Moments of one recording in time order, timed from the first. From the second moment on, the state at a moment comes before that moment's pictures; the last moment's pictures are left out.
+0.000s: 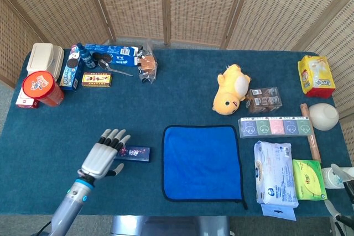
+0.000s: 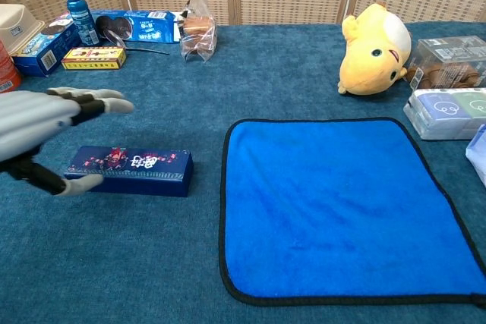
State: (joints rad) left arm -0.37 -1.44 -0.02 -1.88 1.26 1.18 0.73; right arm -0.15 -1.09 -0.06 -1.31 -1.72 1.78 0.24
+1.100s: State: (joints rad) left arm 0.14 -1.18 0.28 -1.84 1.69 1.77 0.33; right arm -0.08 -1.13 0.01 -1.38 -1.63 1.66 -0.01
